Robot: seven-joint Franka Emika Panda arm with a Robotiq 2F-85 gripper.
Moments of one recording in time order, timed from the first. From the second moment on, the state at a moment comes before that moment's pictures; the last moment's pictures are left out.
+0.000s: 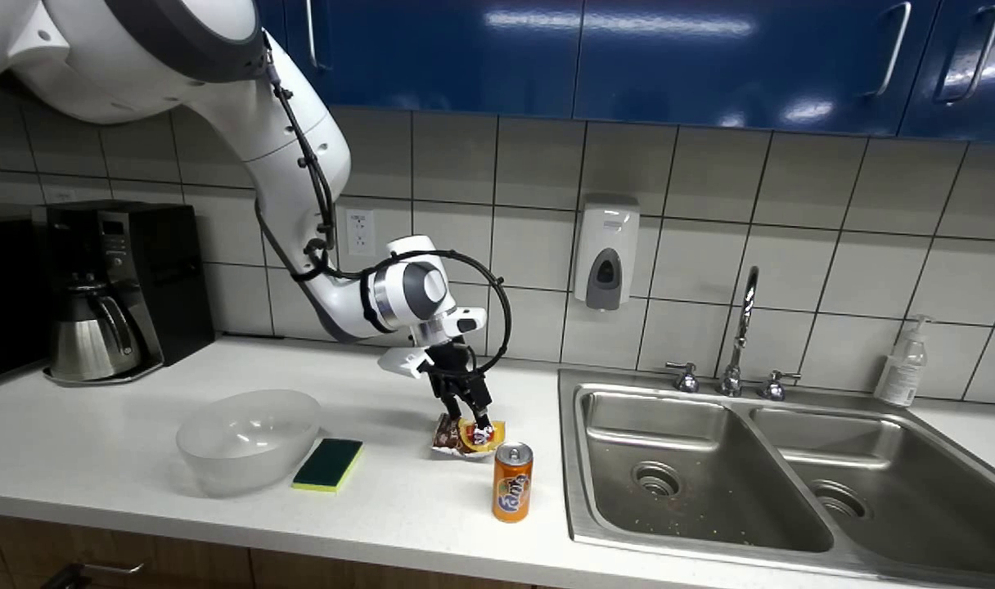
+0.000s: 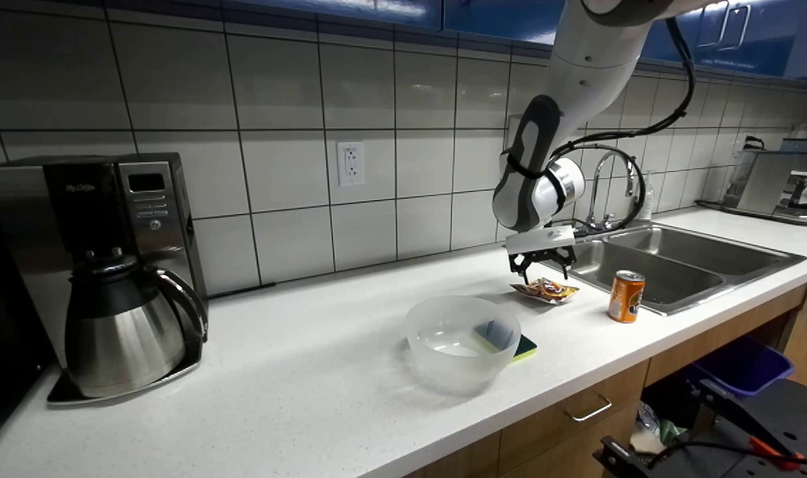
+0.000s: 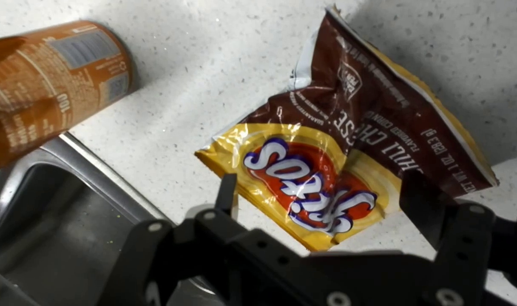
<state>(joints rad) 0.04 0.83 -0.39 -1.80 -0.18 2.62 0.62</state>
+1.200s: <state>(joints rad) 0.05 0.86 -0.39 -1.80 -0.16 2.62 0.62</state>
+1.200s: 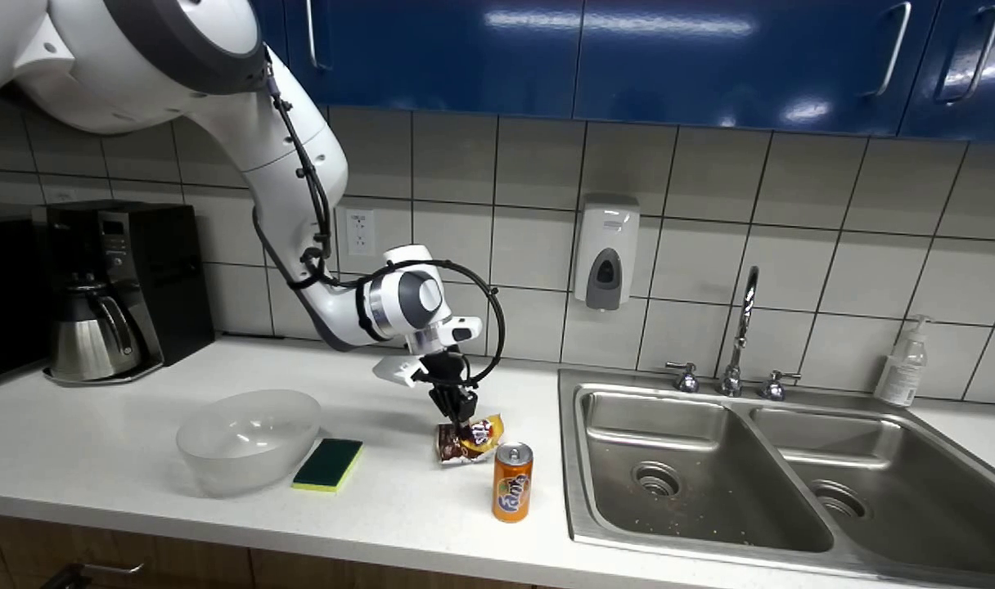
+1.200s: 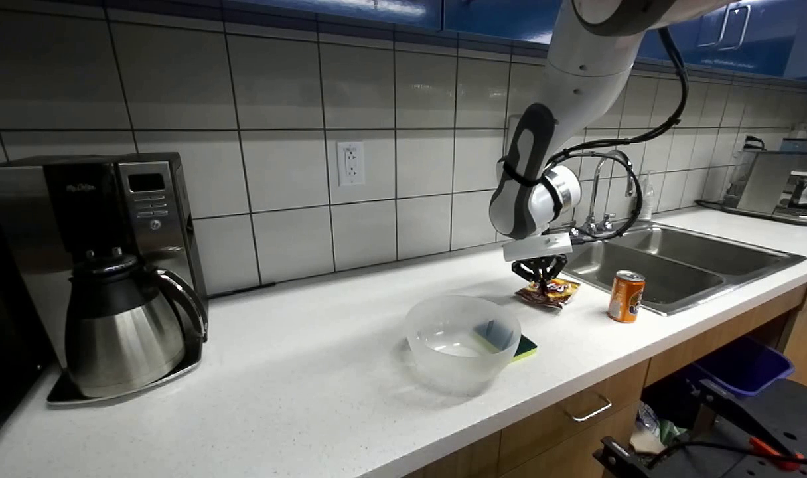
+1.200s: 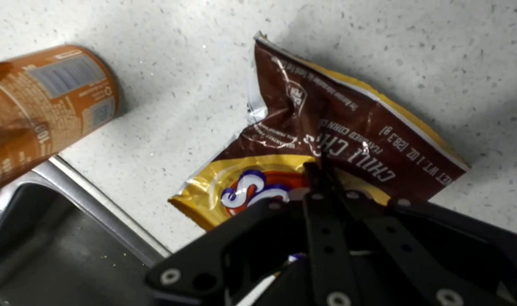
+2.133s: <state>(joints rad) 0.07 0.70 -0.39 -1.85 -0.16 2.62 0.61</state>
